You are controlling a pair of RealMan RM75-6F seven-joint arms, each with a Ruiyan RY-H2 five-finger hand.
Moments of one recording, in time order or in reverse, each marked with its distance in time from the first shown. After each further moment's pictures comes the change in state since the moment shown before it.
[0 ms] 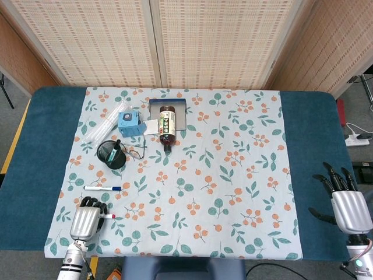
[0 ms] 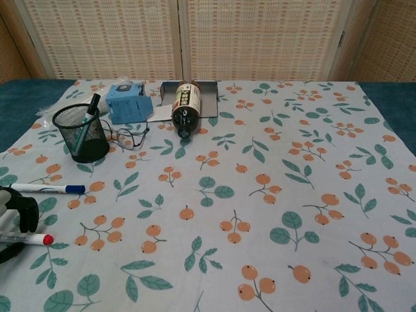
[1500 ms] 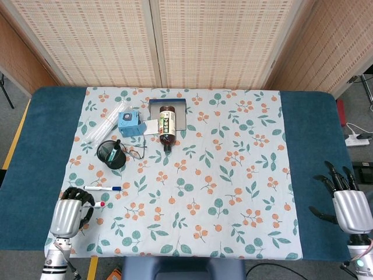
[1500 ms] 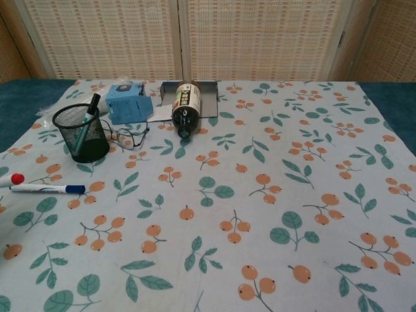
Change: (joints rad) left arm 0.007 0.219 -0.051 -0.288 0.101 0.151 -0.121; right arm -0.002 -0.003 0.007 0.008 -0.005 0.014 0.018
